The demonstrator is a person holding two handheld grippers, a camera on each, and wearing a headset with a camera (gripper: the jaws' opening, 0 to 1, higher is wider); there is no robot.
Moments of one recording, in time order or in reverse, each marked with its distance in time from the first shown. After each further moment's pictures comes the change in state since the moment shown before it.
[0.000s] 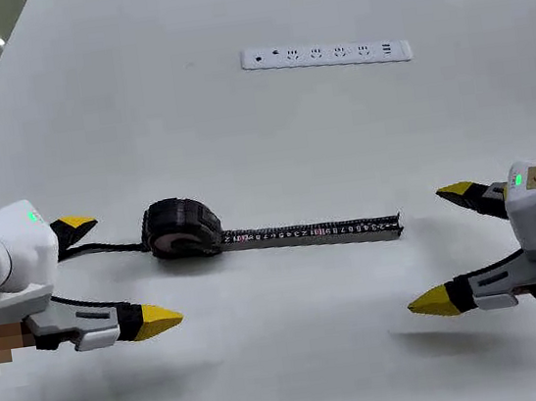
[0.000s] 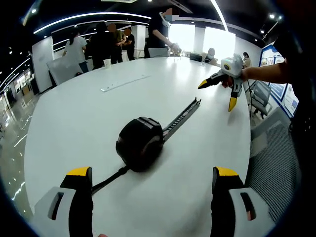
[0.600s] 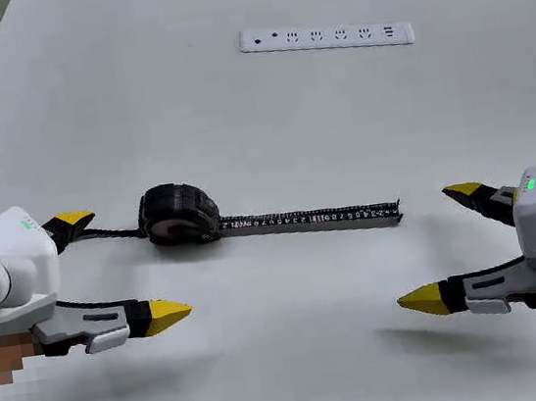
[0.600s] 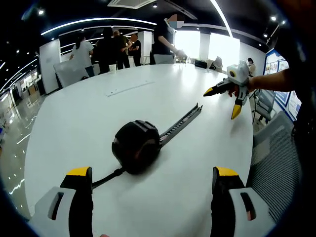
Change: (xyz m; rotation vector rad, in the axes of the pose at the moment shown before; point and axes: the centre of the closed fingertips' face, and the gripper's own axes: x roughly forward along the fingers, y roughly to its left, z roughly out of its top) left arm 0.001 -0.010 0.004 -0.034 -0.069 0.052; right arm -0.001 0.009 0.002 0.082 -0.061 -0.069
